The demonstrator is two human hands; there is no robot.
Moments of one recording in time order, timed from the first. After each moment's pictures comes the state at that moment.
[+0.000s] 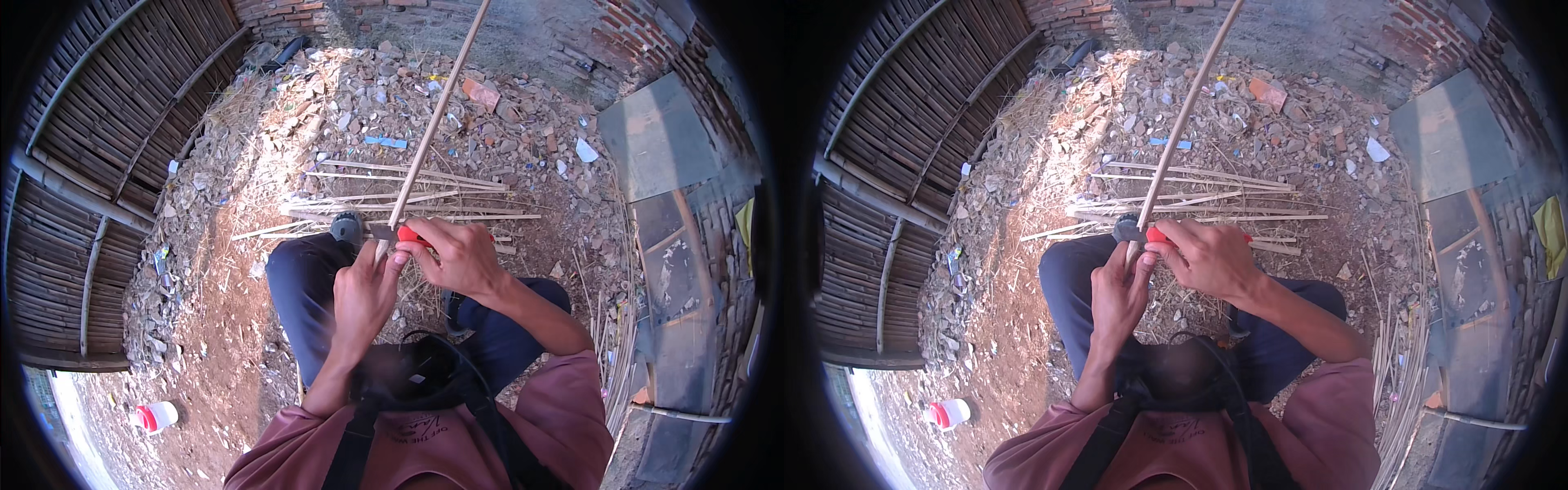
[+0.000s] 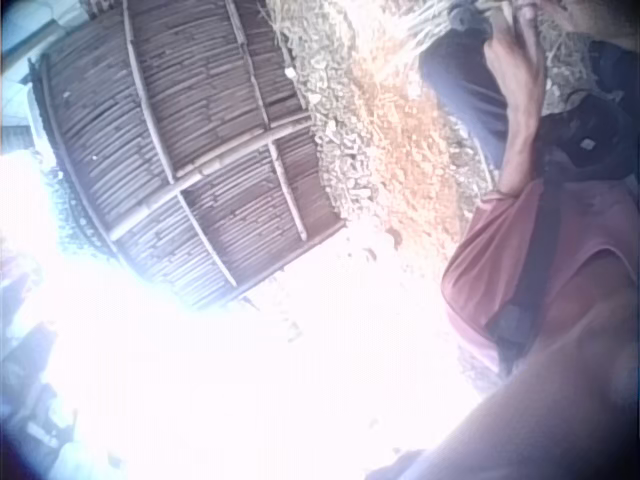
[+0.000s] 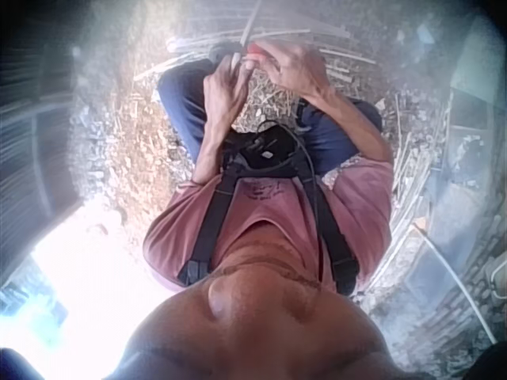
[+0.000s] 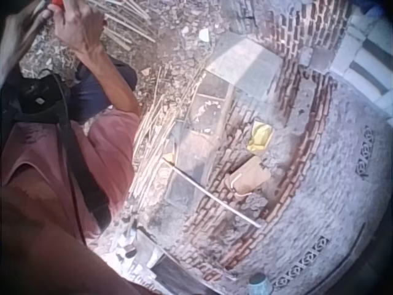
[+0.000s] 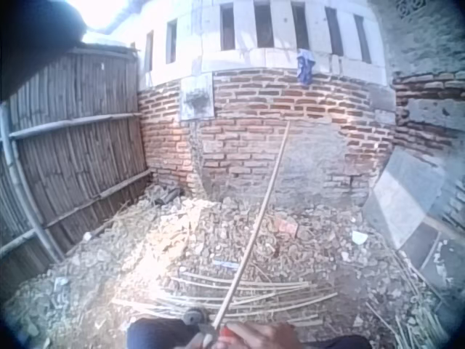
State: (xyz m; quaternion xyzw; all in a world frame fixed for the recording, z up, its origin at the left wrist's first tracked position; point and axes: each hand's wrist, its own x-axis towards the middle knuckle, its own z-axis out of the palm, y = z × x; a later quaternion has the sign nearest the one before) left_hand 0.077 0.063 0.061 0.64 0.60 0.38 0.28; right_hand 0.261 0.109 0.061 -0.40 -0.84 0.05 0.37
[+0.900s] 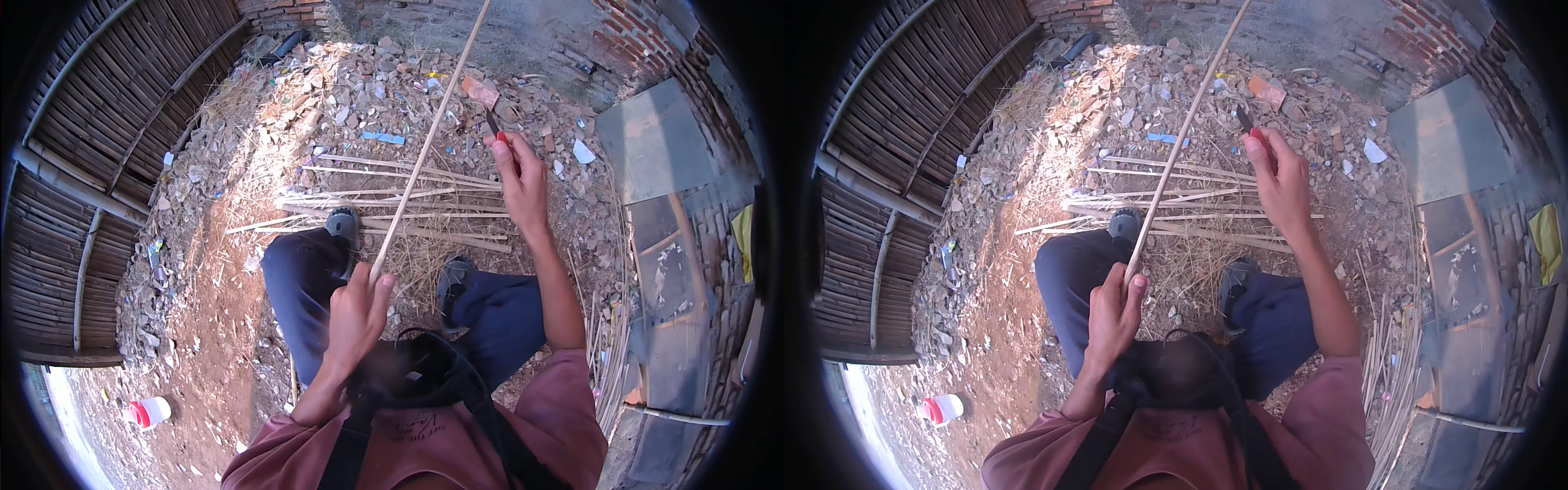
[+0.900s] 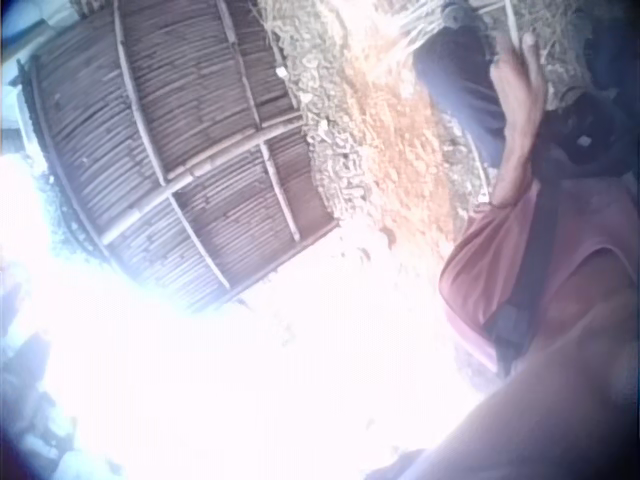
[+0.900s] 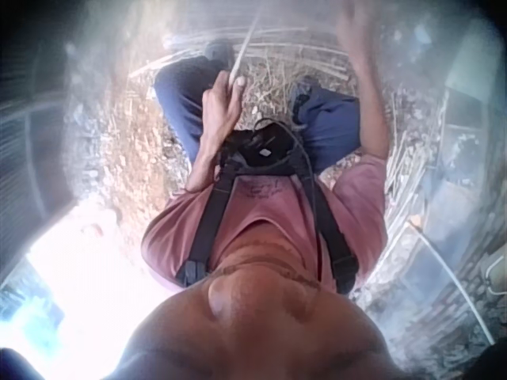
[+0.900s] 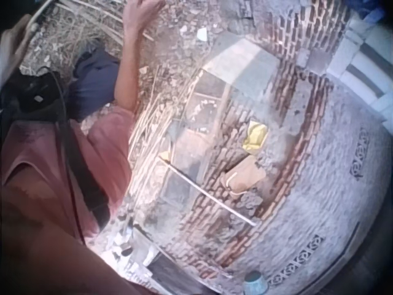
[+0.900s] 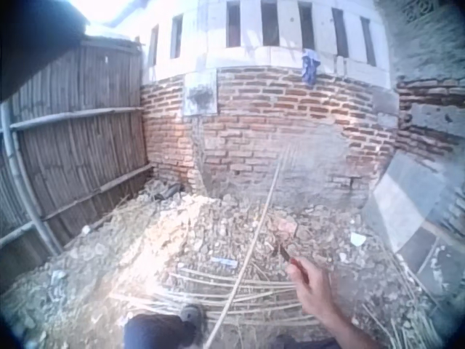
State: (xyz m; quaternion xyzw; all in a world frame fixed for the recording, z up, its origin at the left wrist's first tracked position) left_hand 0.060 0.034 0.040 0.64 0.56 0.39 0.33; right_hand 0.340 0.177 0.074 -0.55 -0.65 0.16 0.51
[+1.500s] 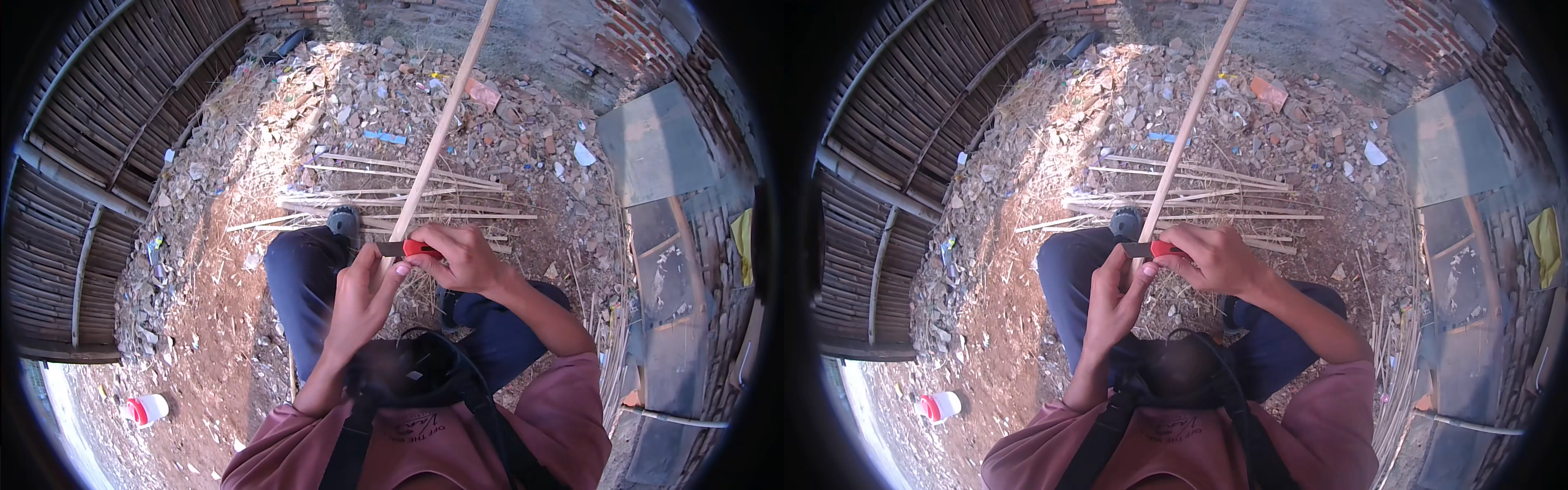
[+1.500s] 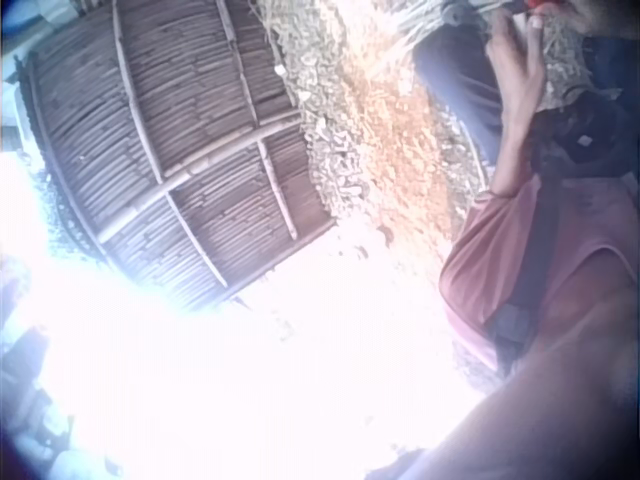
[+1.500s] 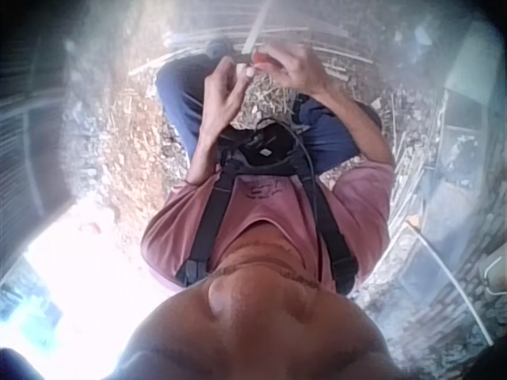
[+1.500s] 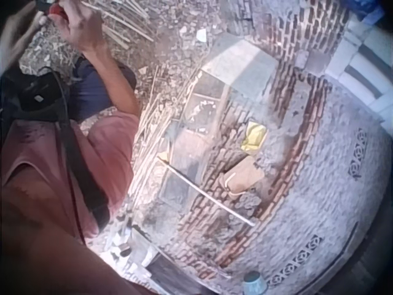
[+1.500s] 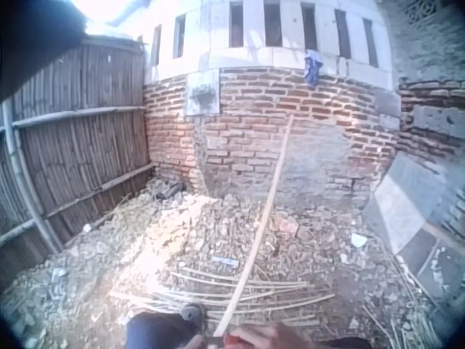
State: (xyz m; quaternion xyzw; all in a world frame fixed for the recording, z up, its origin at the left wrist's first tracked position) left_hand 0.058 0.051 0.043 0.61 0.50 0.43 0.44; right_hand 0.272 0.113 0.046 -0.30 -0.86 0.16 0.37
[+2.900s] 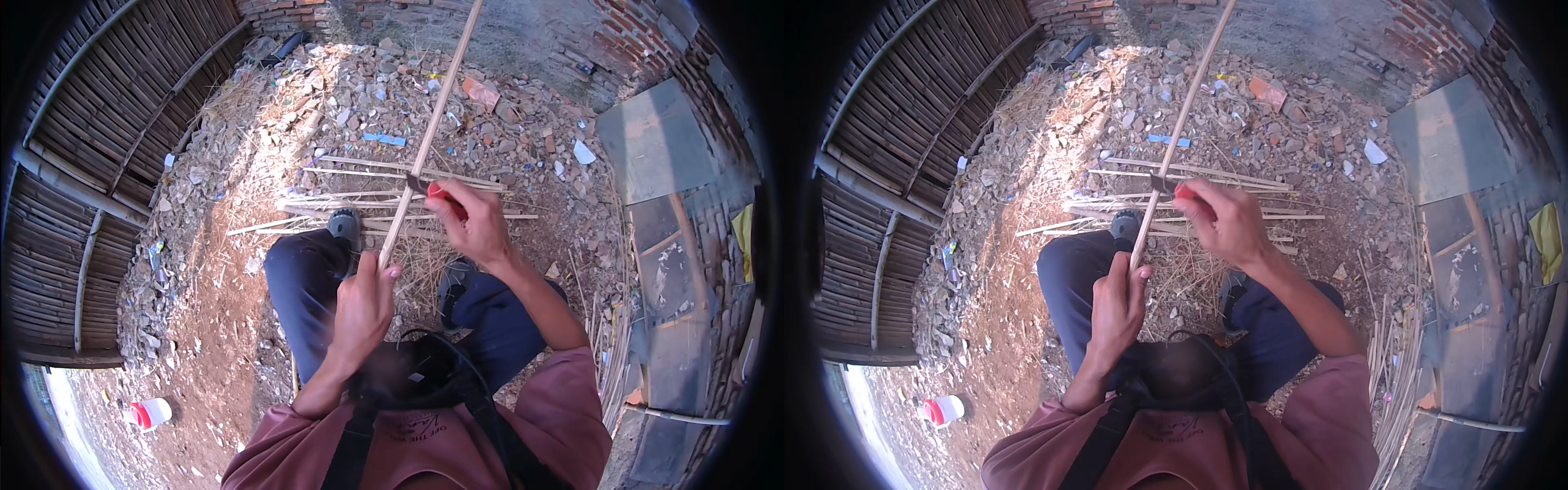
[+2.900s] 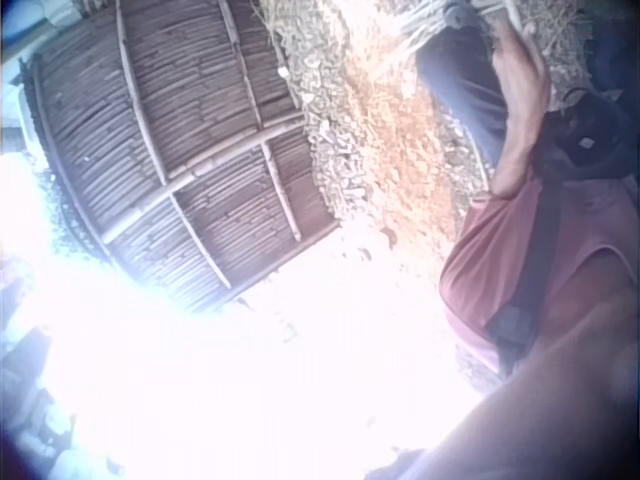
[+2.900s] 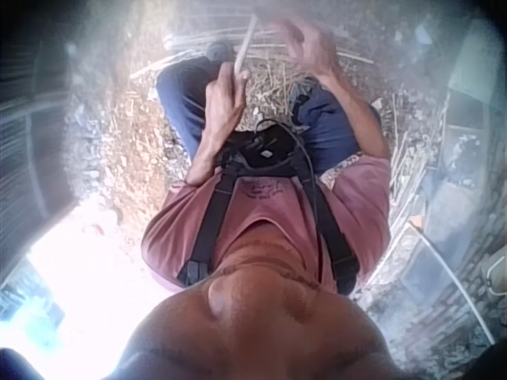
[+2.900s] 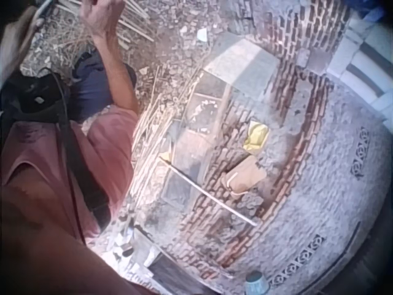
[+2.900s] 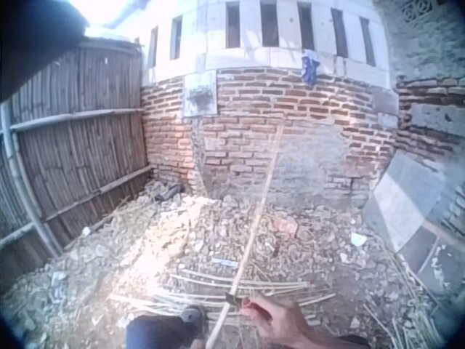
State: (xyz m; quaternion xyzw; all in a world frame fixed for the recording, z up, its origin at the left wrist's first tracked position) left_hand 0.067 0.043 0.047 0.66 0.55 0.40 0.32; right_hand 0.283 0.145 0.056 -0.41 -0.77 0.12 0.47
